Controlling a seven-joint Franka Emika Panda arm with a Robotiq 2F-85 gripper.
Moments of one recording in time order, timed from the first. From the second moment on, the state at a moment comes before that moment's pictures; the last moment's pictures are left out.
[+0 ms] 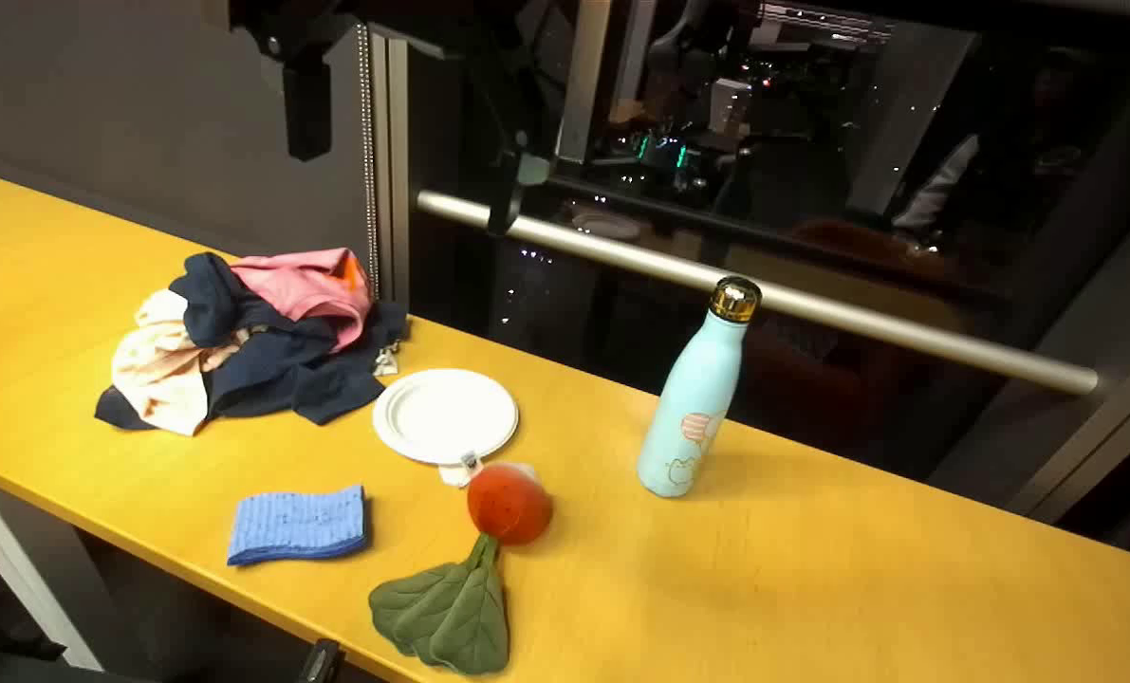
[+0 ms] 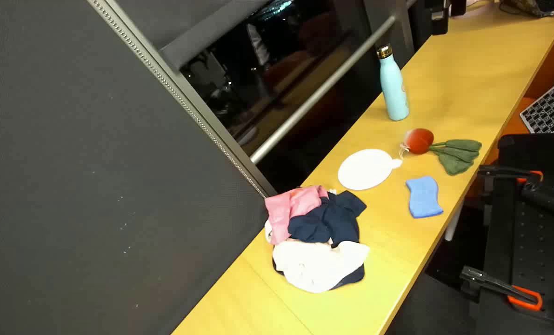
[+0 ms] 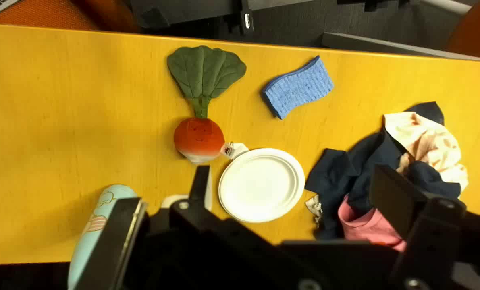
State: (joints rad) arm -0.09 -0.40 -0.32 -2.37 0.02 2.04 -0.30
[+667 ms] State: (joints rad) arm -0.10 -0.40 -0.32 -2.37 0.02 2.04 -0.30
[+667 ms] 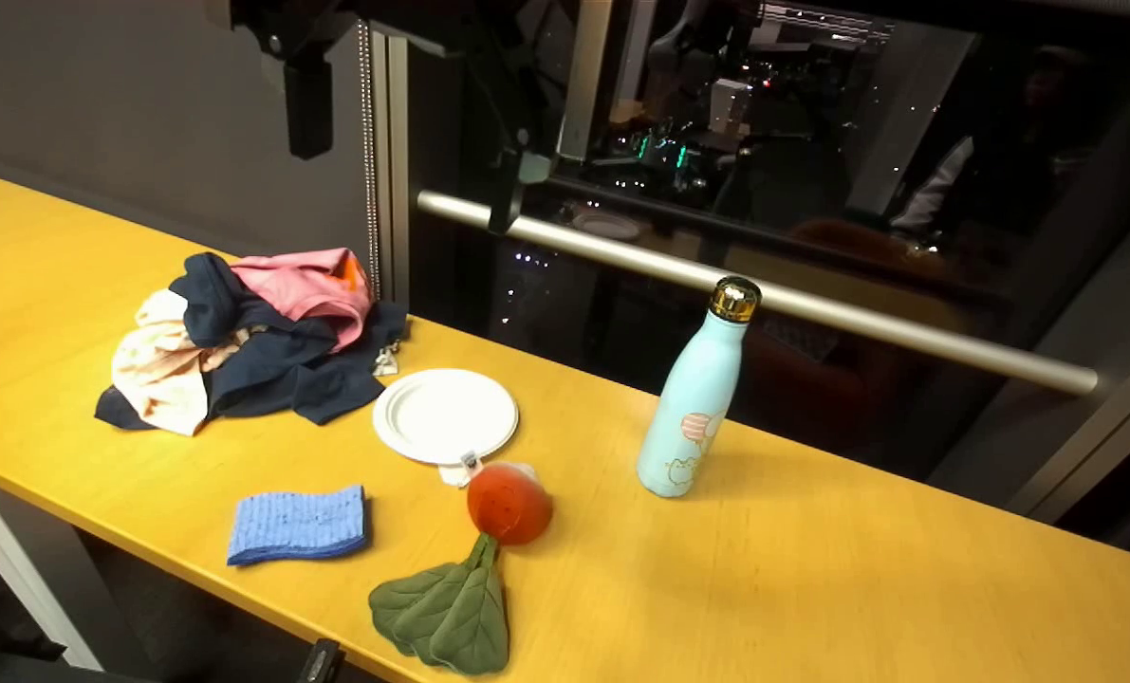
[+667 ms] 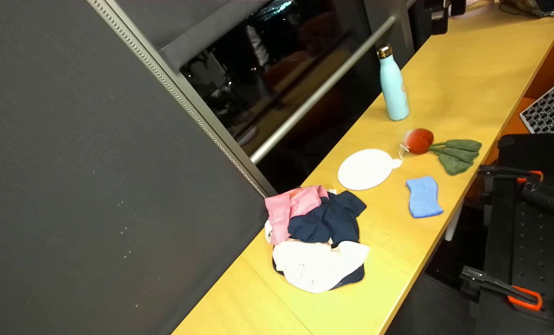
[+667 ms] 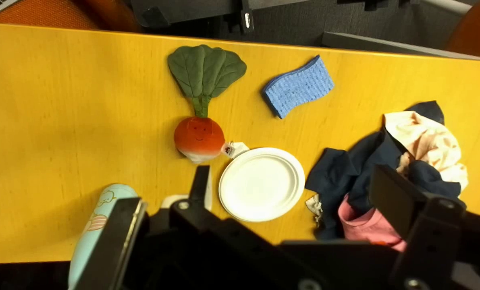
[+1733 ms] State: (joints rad) arm 0.02 0.25 -0.07 -1.93 0.36 2.23 -0.44
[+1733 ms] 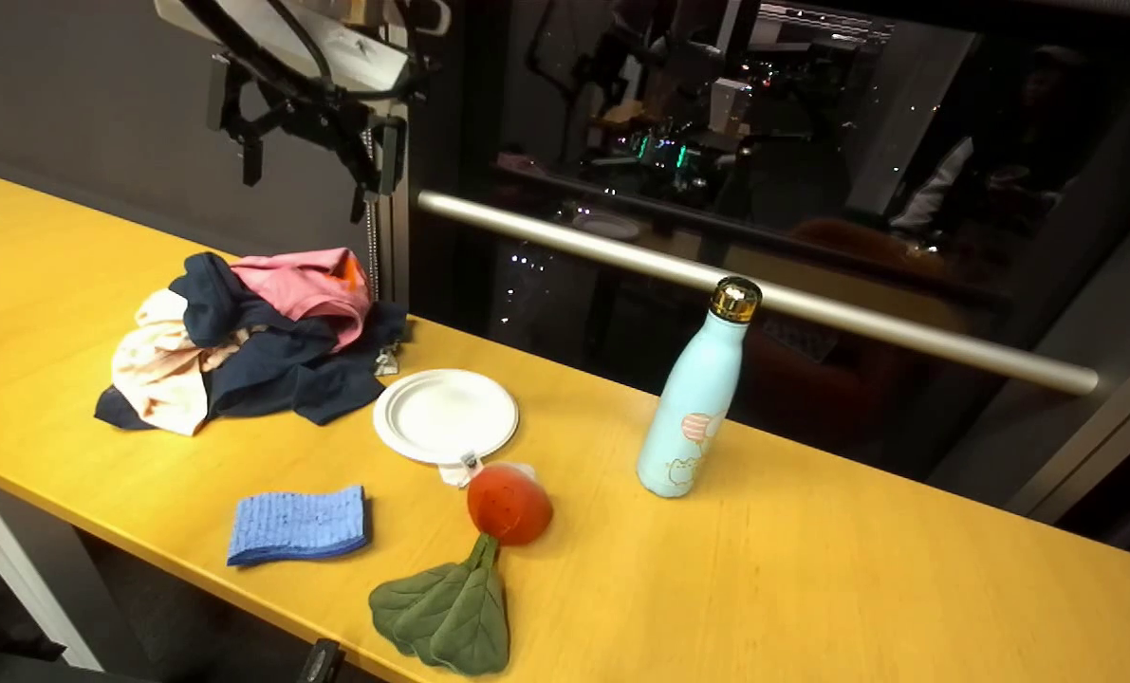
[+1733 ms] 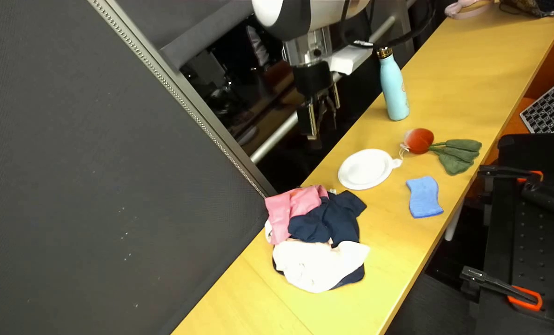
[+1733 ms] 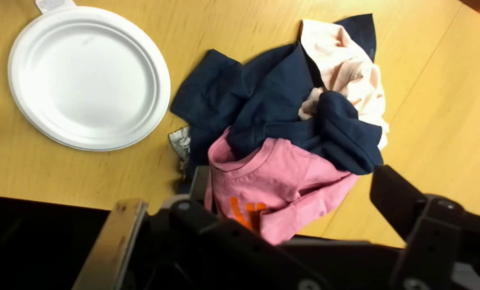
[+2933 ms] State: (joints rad) arm 0.02 0.73 0.04 -1.50 0.13 2.35 -0.27
